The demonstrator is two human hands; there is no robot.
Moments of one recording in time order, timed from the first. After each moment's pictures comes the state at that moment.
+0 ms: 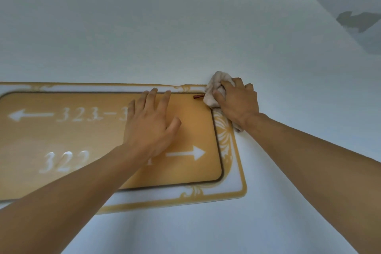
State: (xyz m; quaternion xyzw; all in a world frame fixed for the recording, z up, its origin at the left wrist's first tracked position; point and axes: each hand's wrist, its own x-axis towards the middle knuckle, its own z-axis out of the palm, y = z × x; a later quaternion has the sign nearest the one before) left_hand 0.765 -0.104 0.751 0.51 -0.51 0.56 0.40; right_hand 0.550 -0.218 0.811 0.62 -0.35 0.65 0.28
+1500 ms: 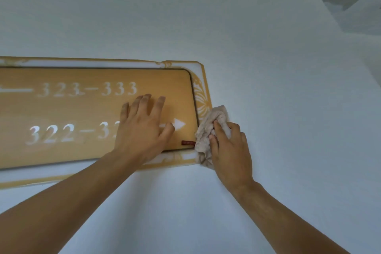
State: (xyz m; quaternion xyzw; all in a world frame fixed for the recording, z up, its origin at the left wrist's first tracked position) left_hand 0.746 -0.105 0.680 0.52 -0.55 0.54 0.36; right_hand 0.562 -0.215 0.604 0.62 -0.35 0.67 0.22
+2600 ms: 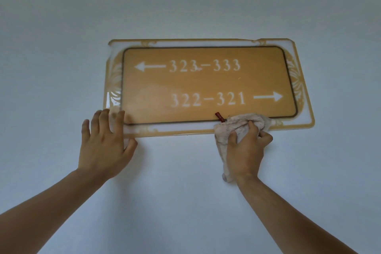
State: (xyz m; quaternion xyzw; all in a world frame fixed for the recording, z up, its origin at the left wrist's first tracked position) left_hand 1.041 0.094 0.581 0.67 -0.44 0.51 0.30; right_hand 0.787 -0.077 0.554 0.53 -0.32 0.78 -0.08
